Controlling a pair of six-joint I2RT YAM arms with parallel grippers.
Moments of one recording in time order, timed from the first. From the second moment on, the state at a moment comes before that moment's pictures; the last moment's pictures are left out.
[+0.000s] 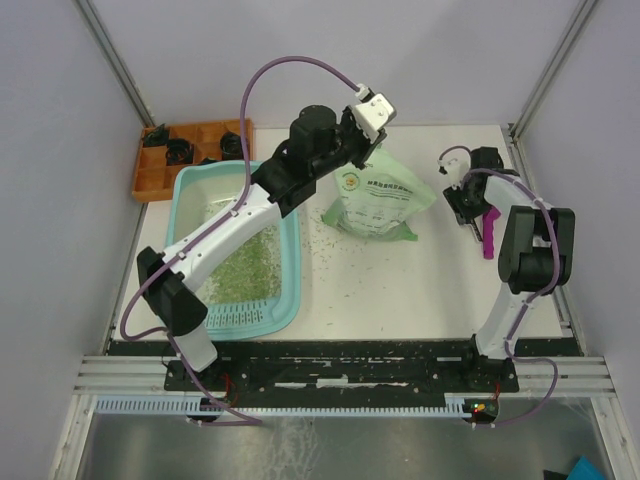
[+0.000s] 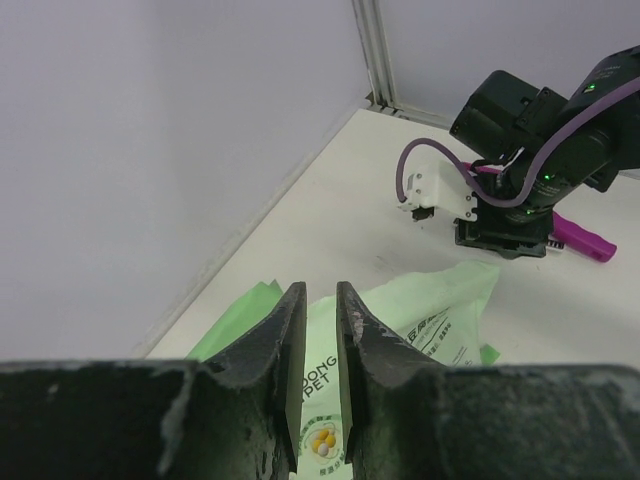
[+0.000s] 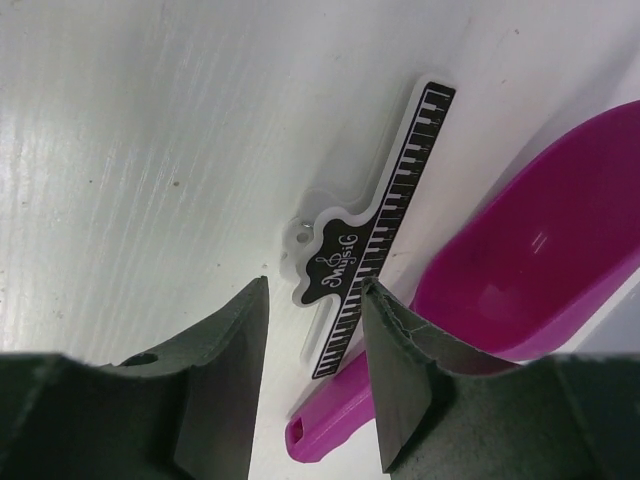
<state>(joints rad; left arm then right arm) -0.79 1.72 1.80 -0.14 0.08 0.30 -0.09 1.90 1.35 -0.58 -0.03 -0.56</state>
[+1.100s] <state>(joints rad) -0.79 1.72 1.79 -0.14 0.08 0.30 -0.08 1.95 1.41 -0.58 0.10 -0.48</state>
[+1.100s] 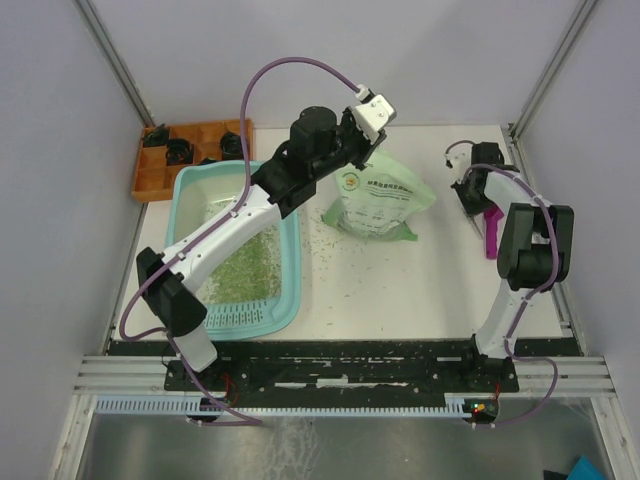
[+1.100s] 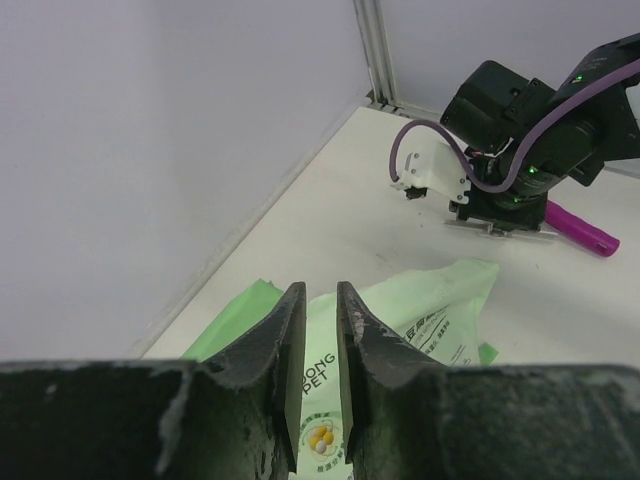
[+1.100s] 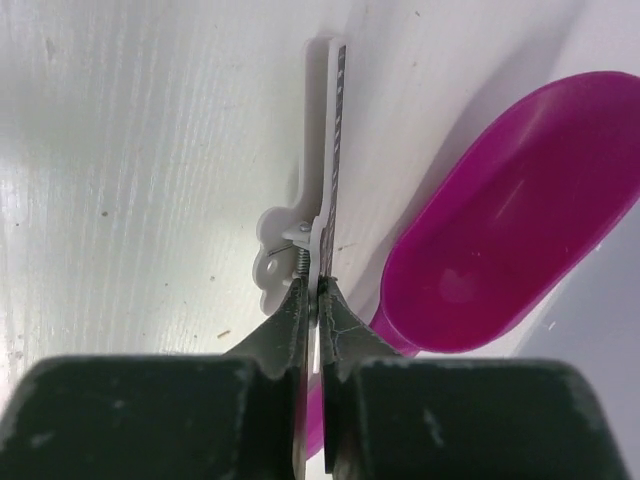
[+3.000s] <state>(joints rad) -0.66 2.05 1.93 0.65 0.71 -0.88 -0.39 1.40 1.62 -0.80 -1.52 0.16</state>
